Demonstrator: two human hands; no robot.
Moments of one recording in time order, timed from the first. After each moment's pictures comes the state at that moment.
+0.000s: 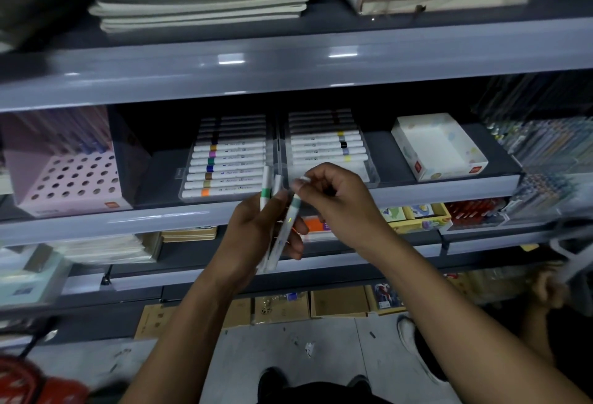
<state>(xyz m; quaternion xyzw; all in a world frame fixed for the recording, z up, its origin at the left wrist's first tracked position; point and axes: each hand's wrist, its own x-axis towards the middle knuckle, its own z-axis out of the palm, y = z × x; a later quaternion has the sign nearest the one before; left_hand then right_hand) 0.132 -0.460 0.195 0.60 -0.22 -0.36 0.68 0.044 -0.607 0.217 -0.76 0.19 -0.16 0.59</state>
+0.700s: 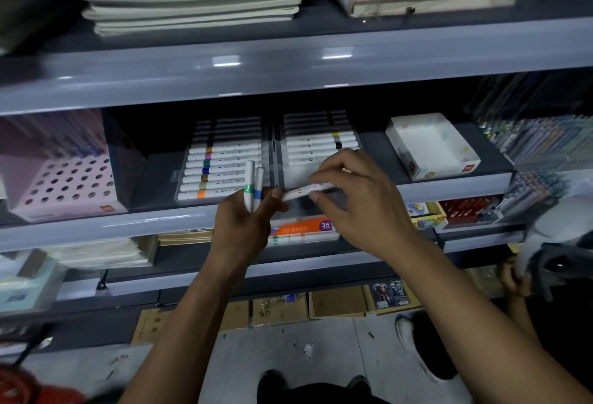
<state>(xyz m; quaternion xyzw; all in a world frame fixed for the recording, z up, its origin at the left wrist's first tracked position) 0.142 -0.462 0.183 0.73 -0.20 -0.19 0.63 0.020 -0.637 0.216 -0.93 0.08 -0.30 0.19</state>
